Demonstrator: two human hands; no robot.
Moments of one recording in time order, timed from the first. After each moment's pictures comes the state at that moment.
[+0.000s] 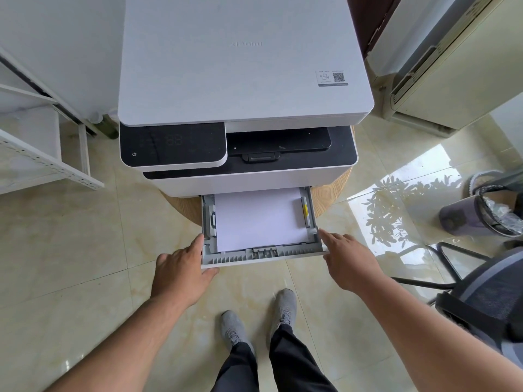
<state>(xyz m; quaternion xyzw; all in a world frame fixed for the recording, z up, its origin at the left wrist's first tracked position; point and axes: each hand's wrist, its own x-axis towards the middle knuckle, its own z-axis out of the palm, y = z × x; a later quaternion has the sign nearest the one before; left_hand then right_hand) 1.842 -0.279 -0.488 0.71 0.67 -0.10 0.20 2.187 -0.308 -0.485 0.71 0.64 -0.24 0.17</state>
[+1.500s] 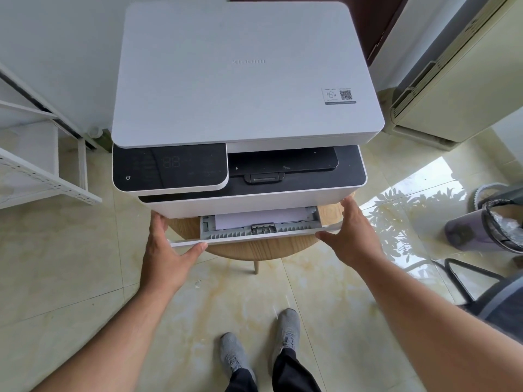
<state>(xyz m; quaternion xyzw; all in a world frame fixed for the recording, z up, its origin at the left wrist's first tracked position) 1.822 -0.216 -0.517 0.54 0.73 0.27 0.32 2.187 -0.229 -0.474 0.82 0.49 -0.27 -0.10</state>
